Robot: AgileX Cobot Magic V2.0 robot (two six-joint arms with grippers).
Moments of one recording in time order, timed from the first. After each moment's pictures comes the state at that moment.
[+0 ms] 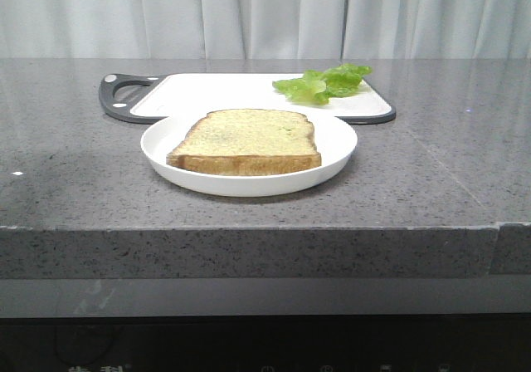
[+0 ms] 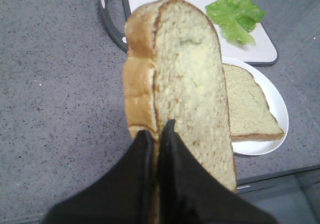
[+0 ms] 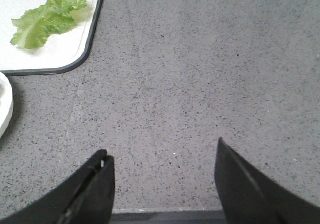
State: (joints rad) left arm -0.04 0.71 -0.94 -0.44 0.97 0.17; right arm 0.03 0.56 -0.64 -0.01 0.64 0.15
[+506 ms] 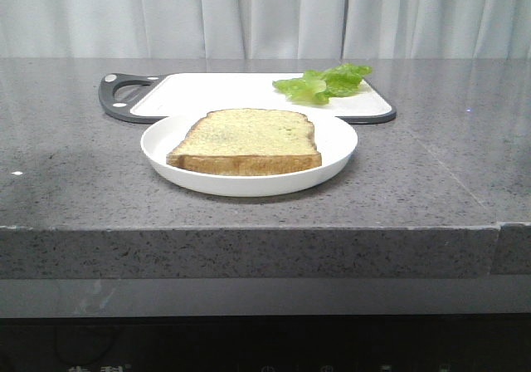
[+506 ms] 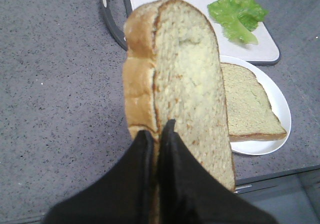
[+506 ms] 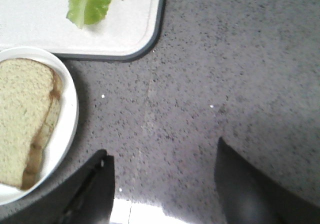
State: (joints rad) left arm -0.04 0.71 -0.94 -0.43 0.97 0.17; right arm 0.07 1.17 -1.04 0.30 0.76 -0.05
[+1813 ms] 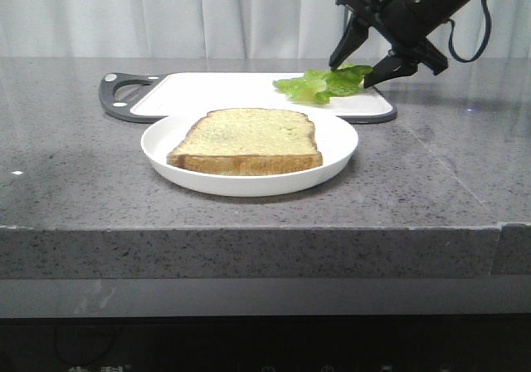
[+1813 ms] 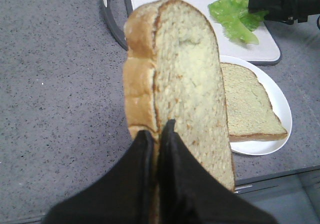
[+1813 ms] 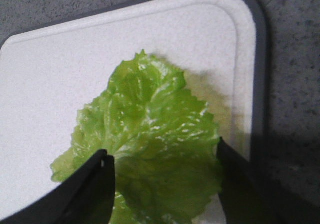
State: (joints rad) left arm -0.04 0.71 -0.94 -0.43 0.97 0.17; right arm 0.08 2.18 -1.90 0.75 0.74 -0.20
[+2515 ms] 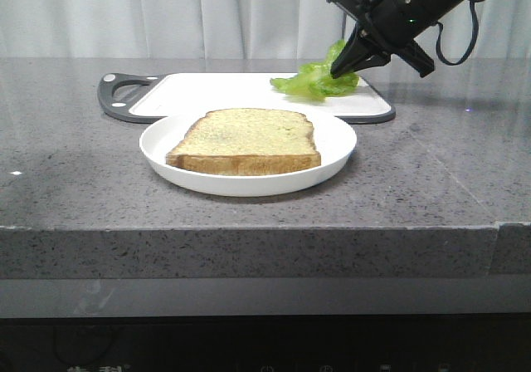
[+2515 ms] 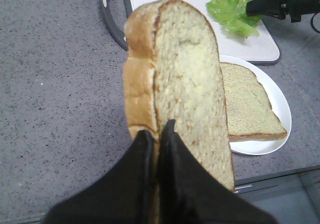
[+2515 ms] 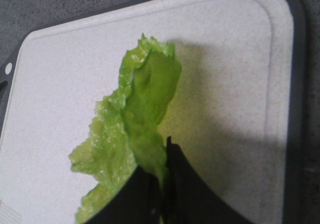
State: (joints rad) left arm -0.04 0.71 -0.94 -0.43 0.97 0.17; right arm 0.09 2.19 -1.92 0.81 0.77 -0.23
